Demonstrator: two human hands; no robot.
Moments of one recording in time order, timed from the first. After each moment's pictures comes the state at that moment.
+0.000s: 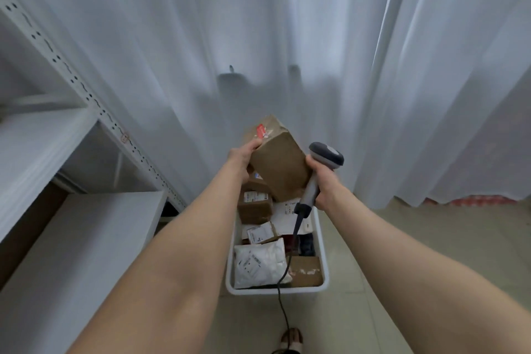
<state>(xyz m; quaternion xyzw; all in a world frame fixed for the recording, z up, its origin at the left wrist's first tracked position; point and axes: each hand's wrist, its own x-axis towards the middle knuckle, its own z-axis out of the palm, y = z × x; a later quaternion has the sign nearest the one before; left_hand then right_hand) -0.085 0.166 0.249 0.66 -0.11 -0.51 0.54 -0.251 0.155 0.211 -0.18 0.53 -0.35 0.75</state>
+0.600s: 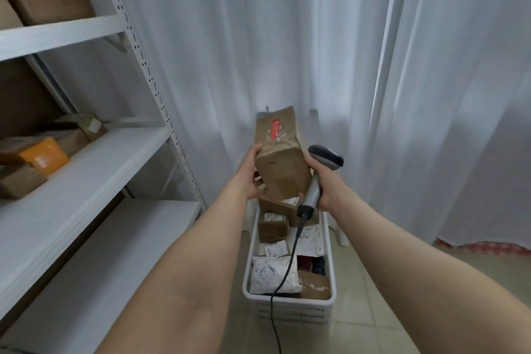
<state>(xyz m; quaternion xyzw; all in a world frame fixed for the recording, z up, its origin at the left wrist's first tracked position) -0.136 0.349 0.367 0.61 -0.13 -0.54 0.57 -0.287 0.301 0.341 -0.27 0.42 -0.34 0.80</state>
